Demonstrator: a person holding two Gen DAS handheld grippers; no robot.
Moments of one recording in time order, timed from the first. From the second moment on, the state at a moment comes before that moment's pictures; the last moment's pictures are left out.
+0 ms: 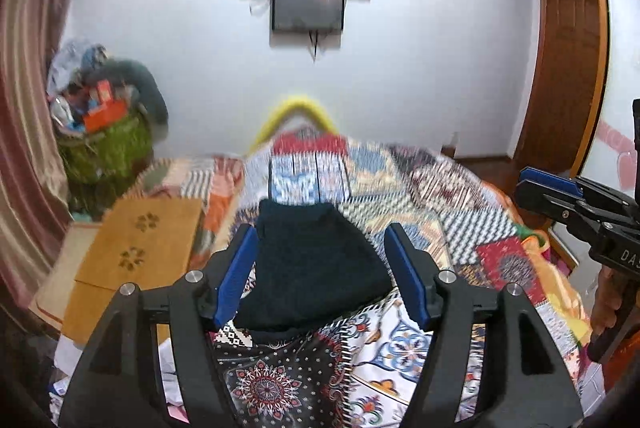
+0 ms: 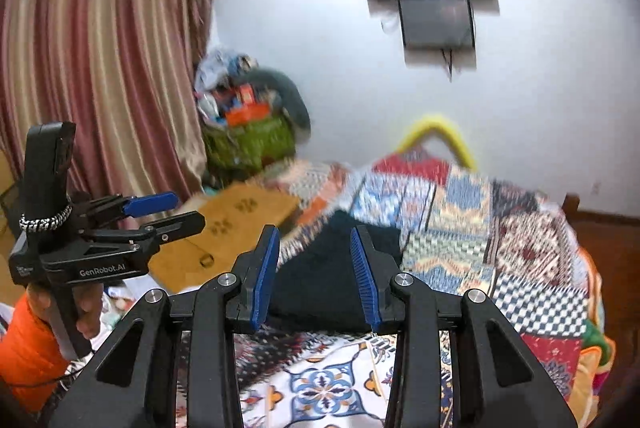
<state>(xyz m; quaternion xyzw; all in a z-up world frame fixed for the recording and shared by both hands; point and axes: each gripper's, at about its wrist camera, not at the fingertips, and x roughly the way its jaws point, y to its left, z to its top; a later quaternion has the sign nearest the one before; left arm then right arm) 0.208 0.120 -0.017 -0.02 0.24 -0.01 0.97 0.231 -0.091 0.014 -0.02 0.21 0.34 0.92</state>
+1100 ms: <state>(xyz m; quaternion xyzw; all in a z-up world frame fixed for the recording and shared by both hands) 0.050 0.071 0.006 -0.02 0.11 0.04 0.99 0.109 -0.122 0.029 -0.01 0.09 0.28 0.96</state>
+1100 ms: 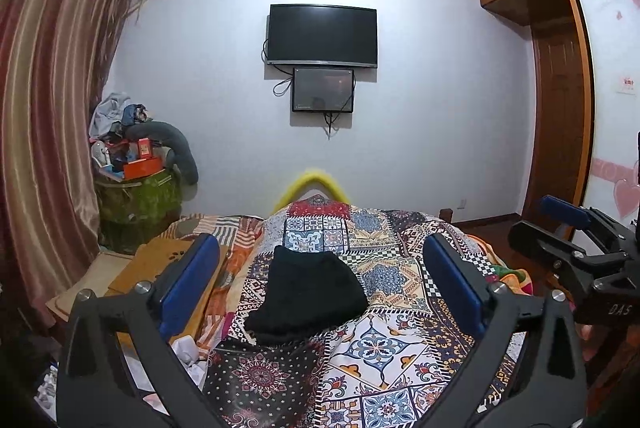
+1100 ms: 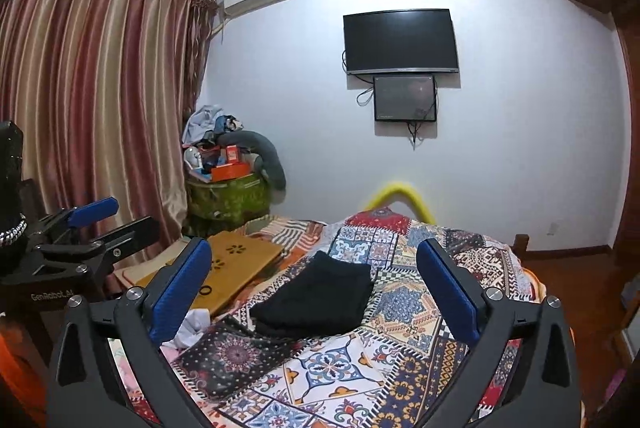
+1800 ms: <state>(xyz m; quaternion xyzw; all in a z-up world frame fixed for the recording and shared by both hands) 0.058 0.070 -0.004 -0.02 0.12 0.03 0.99 0.108 -0.130 0.021 0.00 0.11 0.27 0.96</state>
